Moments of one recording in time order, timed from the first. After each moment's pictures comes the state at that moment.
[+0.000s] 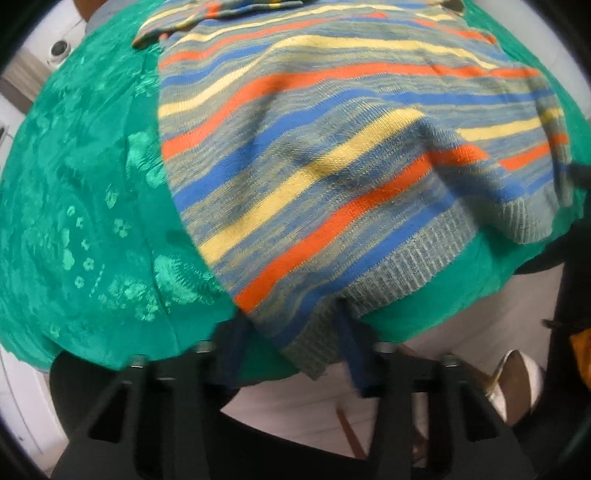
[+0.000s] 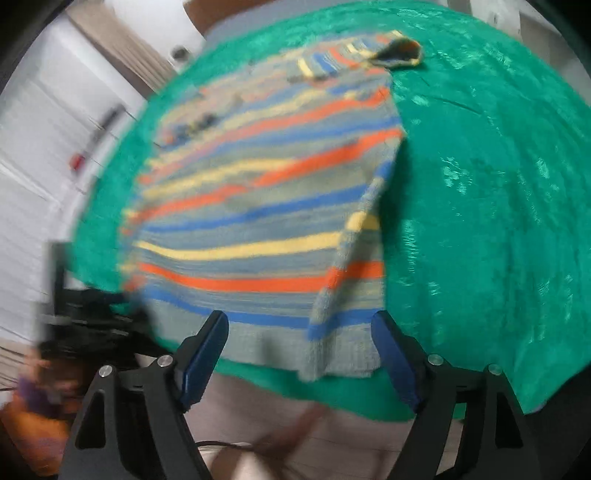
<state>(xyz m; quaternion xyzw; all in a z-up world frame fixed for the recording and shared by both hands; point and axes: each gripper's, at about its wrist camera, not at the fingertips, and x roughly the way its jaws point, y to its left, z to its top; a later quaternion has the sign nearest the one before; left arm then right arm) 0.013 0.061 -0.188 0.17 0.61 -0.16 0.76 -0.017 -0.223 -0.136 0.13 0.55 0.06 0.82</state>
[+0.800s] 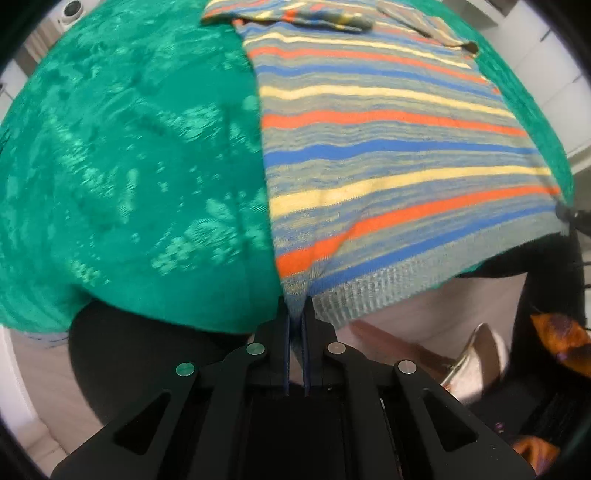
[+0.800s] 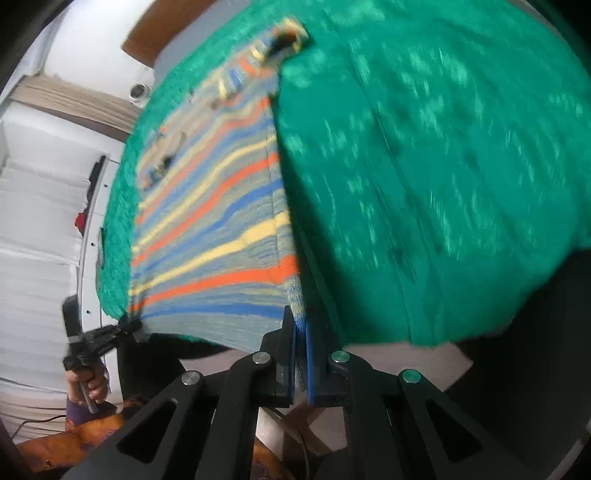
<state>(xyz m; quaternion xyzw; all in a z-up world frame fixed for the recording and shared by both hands) 0.003 0.167 -0.134 0.10 0.64 -0.17 0.74 -0.065 -0.308 -0.136 0.30 0.58 0.05 0.75</state>
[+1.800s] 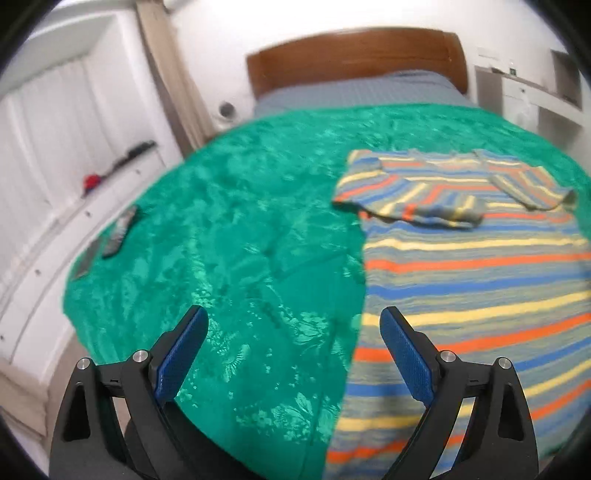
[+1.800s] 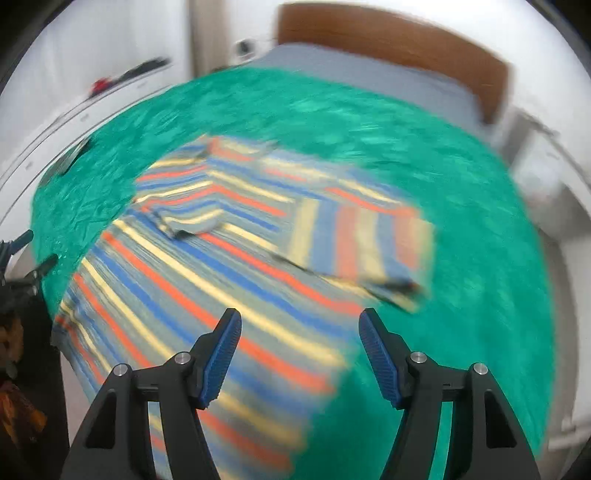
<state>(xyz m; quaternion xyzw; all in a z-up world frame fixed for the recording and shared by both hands) 0.024 0.143 -0.100 0.10 0.33 0.08 0.93 0.148 -0.201 -0.050 -0.11 0.47 0.13 0.87</state>
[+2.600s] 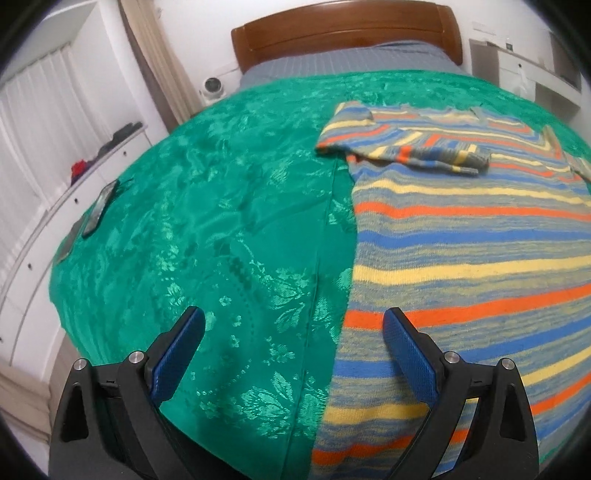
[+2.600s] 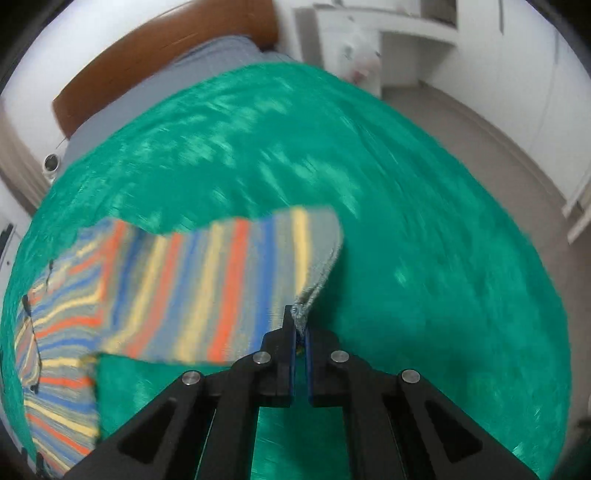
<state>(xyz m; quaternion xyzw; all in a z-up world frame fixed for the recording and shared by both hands) 0.057 0.140 -0.143 0.11 0.40 0.07 0.91 0.128 -0.491 -0.114 0.19 0.46 -0.19 0.85</state>
